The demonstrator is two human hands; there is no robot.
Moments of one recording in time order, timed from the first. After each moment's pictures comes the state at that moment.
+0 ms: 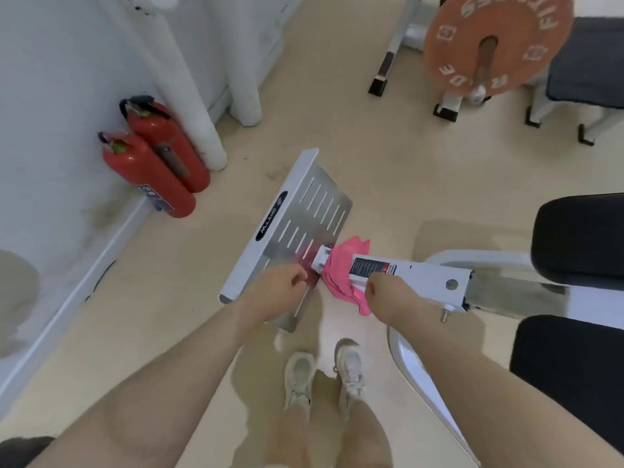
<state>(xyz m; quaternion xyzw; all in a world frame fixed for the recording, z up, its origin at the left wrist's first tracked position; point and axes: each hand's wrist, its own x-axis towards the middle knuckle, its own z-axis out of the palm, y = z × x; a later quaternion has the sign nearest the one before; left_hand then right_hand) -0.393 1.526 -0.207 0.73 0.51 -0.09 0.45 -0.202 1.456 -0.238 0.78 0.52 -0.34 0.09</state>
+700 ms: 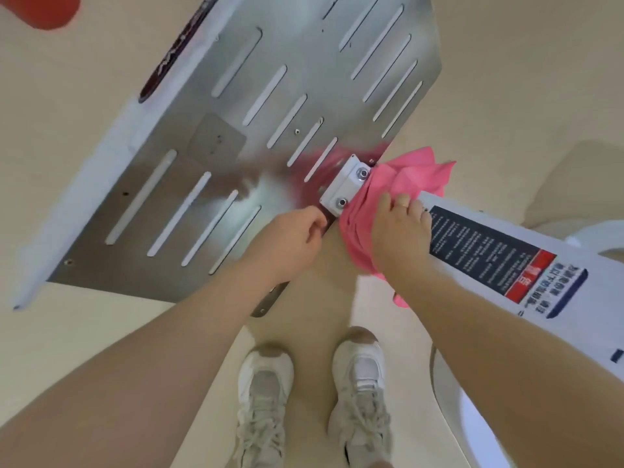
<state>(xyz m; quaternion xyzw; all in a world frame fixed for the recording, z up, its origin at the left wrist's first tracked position) -0.322 1.605 -0.685 0.66 0.58 -0.08 0.46 -0.166 1.575 -0.729 0.76 0.61 -0.10 0.21</state>
